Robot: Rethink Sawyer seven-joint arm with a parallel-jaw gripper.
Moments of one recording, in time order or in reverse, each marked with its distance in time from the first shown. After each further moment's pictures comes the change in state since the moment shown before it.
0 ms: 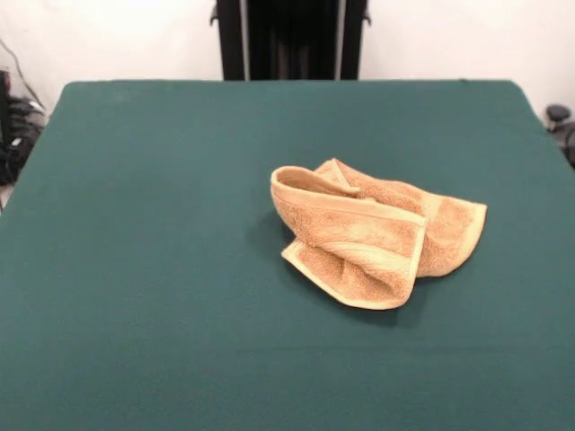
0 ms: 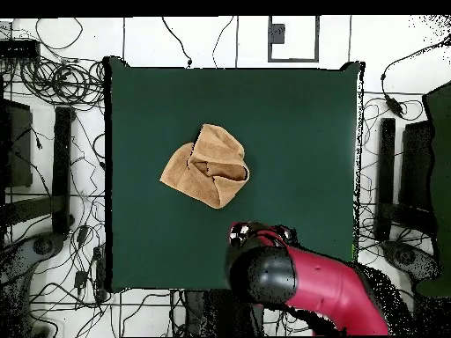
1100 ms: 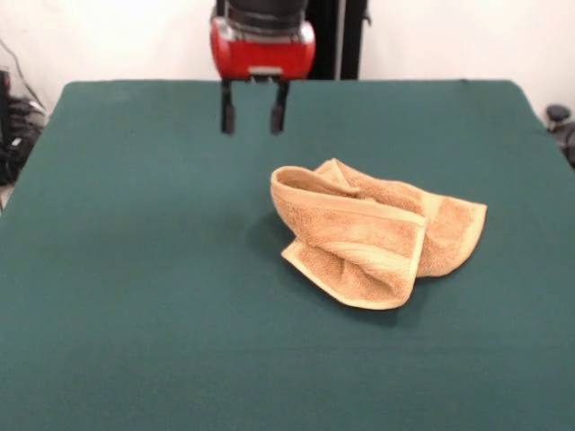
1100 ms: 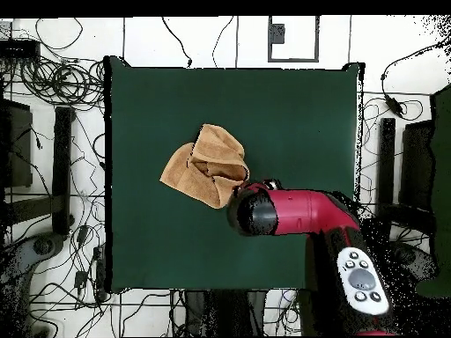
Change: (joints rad) arm -0.003 0.398 0.120 -0.285 -0.305 -0.154 0.000
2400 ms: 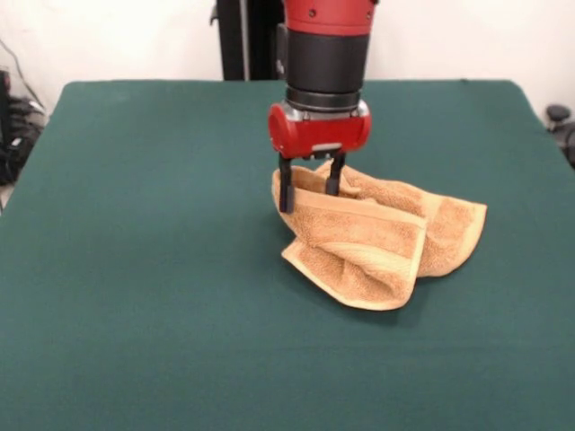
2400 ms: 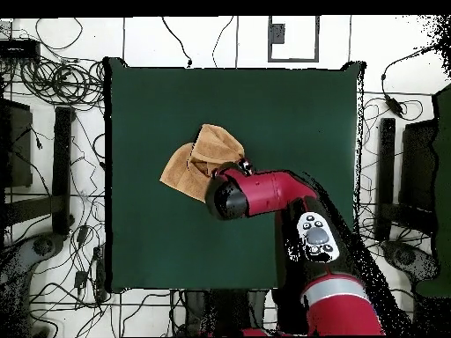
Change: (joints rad) arm 0.084 0.166 0.013 -0.129 -0.067 -0.172 0.000
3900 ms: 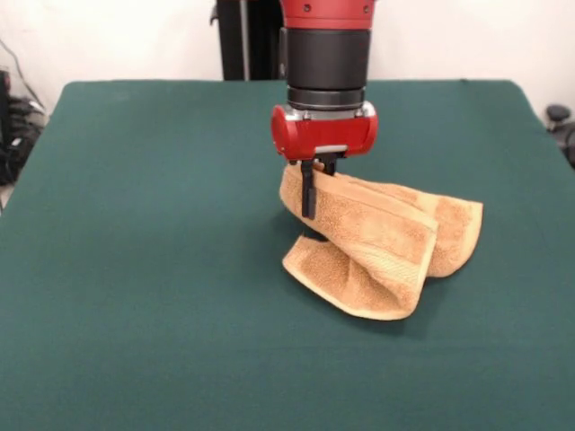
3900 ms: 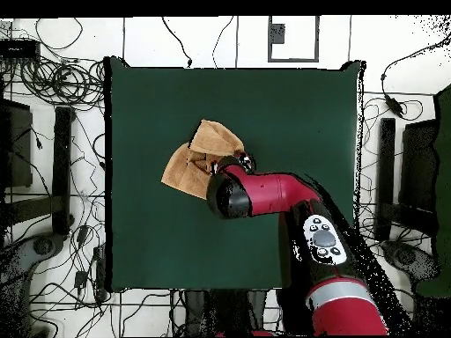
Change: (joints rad) arm -0.018 -0.011 0.007 0.026 0.088 -0.101 0.000
